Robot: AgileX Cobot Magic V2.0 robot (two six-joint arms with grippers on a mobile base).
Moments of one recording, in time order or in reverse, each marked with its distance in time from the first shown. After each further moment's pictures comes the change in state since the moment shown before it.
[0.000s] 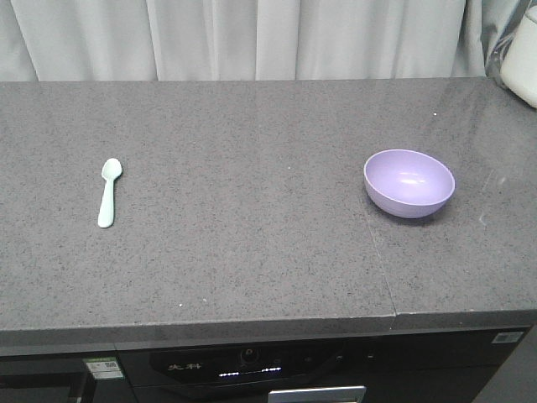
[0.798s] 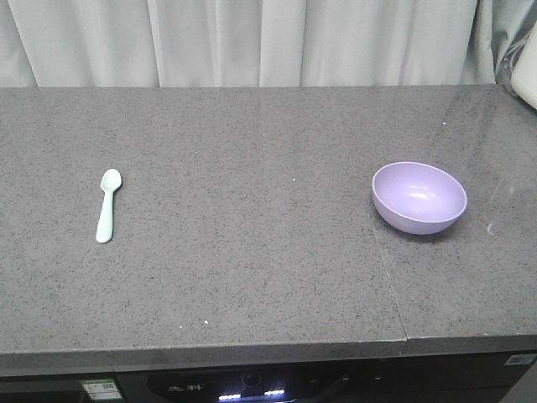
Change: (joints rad) left arm 0.000 0.000 0.000 0.000 0.000 0.000; right arm 0.000 0.000 0.000 0.000 0.000 0.000
